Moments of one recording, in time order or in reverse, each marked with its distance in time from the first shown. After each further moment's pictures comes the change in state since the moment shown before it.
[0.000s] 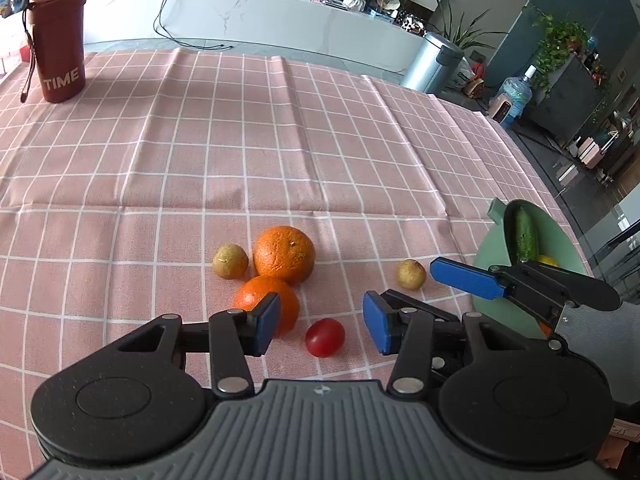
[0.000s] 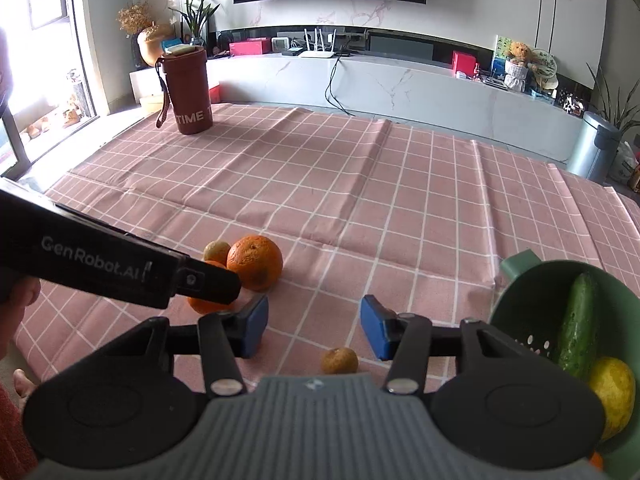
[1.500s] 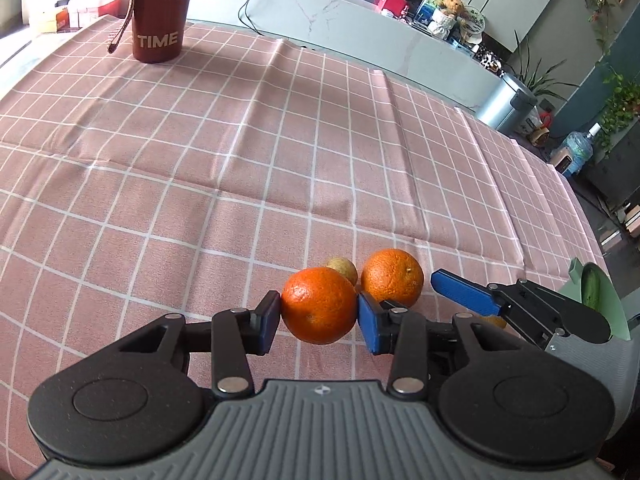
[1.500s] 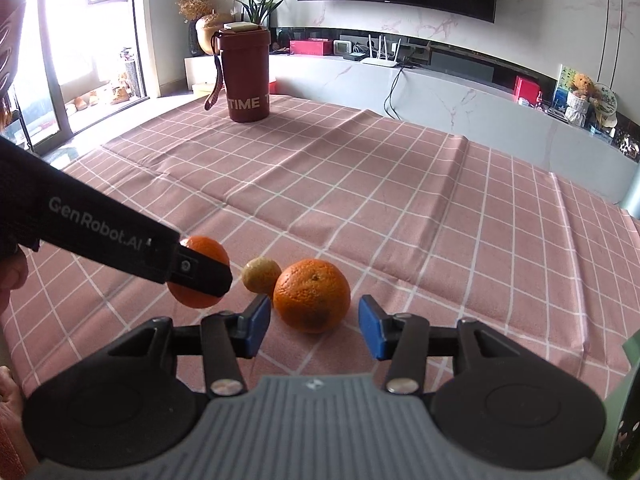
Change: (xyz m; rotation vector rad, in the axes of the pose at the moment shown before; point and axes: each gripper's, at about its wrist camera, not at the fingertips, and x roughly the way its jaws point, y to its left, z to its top) left arm 0.004 0.055 0.001 -0.210 -0.043 0.124; right arm 0.065 0.033 0.010 -0.131 -0.031 0.124
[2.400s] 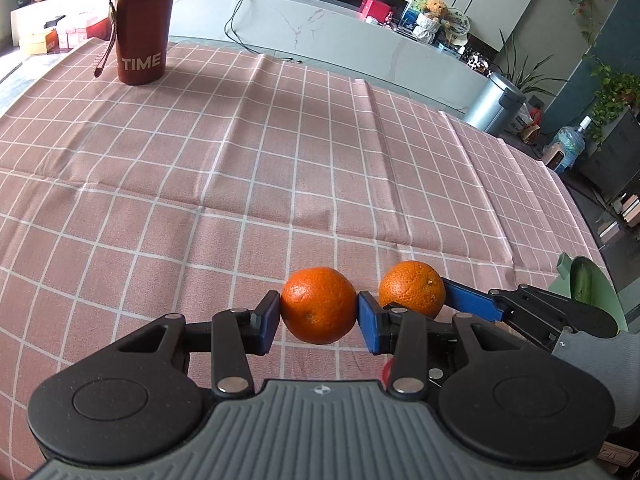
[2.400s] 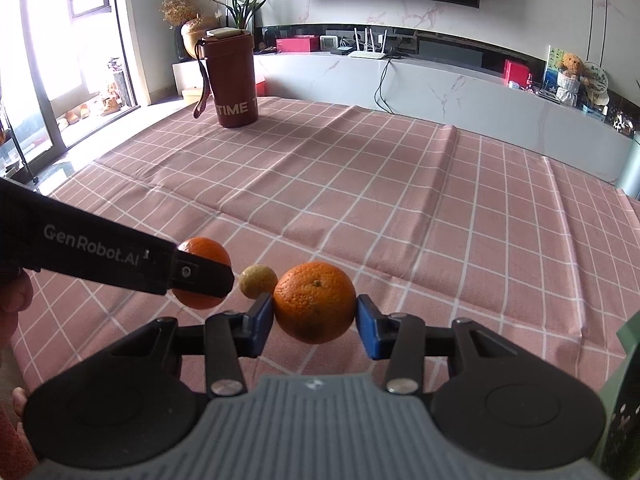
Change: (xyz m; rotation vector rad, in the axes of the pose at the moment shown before) left arm -0.008 -0.019 -0.002 0.069 -0.036 -0.009; right arm -0.011 -0.008 0.004 0.079 0.015 0.001
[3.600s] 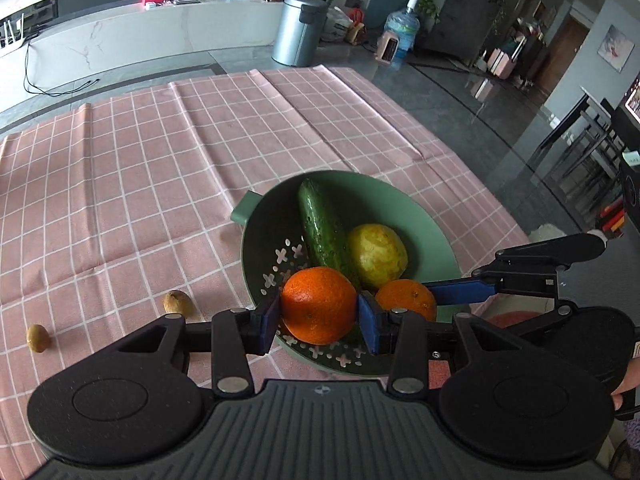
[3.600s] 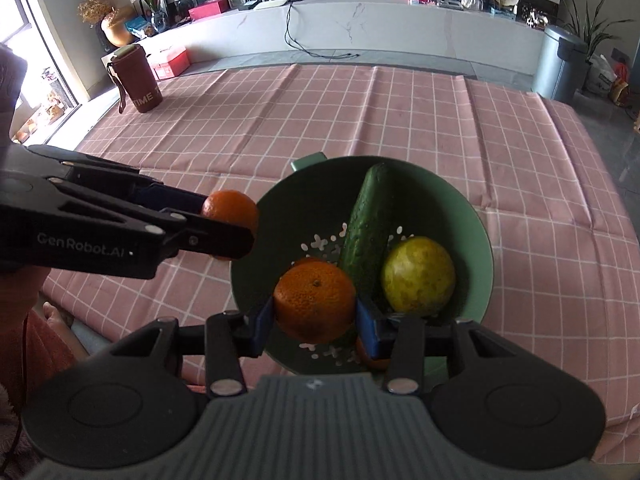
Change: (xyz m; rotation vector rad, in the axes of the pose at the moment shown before) left arm 0.001 -0.221 -0.026 0.479 0.168 -0.282; right arm -0.186 -0.147 -0.053 0.232 0.223 -0.078
